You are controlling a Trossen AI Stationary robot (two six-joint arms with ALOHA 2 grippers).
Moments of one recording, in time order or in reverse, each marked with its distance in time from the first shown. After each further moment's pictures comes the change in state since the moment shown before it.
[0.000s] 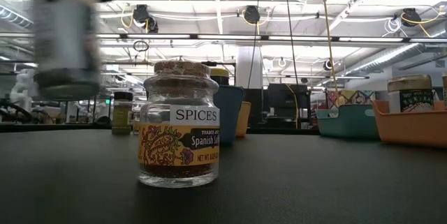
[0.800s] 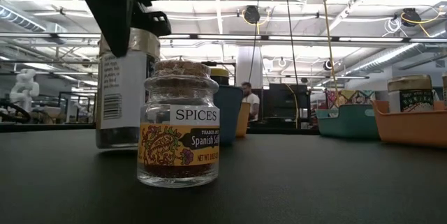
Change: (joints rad) left arm 0.135 0.319 0.191 0.030 0.102 0.243; right arm 0.000 0.000 0.000 -0.029 0.000 0.008
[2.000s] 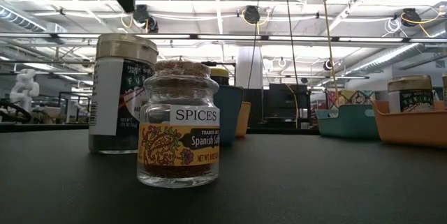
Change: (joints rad) left arm -0.085 -0.275 -0.015 -0.126 -0.203 -0.032; right arm -0.013 0.000 -0.001 -0.034 0.002 0.077
